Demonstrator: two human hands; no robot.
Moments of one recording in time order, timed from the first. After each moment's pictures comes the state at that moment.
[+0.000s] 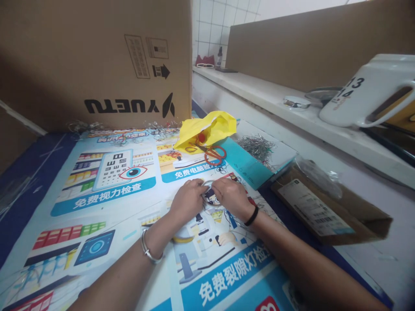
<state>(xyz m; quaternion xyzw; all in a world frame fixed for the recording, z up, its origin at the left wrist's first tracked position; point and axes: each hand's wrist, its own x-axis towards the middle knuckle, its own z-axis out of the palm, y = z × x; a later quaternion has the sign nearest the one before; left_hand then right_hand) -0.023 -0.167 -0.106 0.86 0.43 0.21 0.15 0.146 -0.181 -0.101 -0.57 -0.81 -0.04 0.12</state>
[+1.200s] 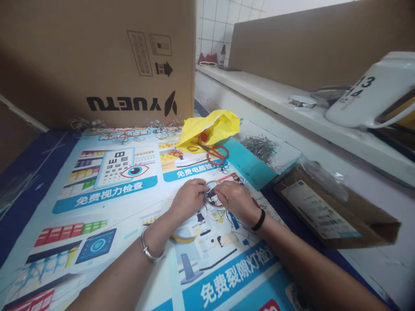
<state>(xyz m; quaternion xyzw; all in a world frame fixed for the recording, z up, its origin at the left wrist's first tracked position) -0.027 -0.159 -0.112 0.83 0.44 0.25 0.25 0.151 -0.189 -0.096 -0.54 -0.83 -0.01 0.14</state>
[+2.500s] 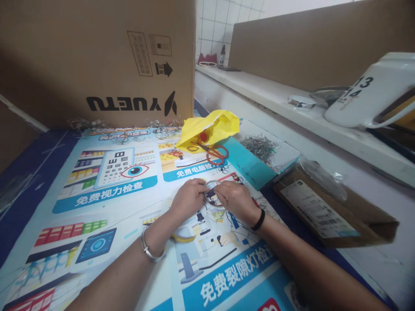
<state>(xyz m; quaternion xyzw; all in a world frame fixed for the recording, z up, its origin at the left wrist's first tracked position) -0.027 -0.160 -0.113 0.82 0.44 0.26 0.24 0.149 -0.191 -0.094 -0.53 -0.84 -0.05 0.12</state>
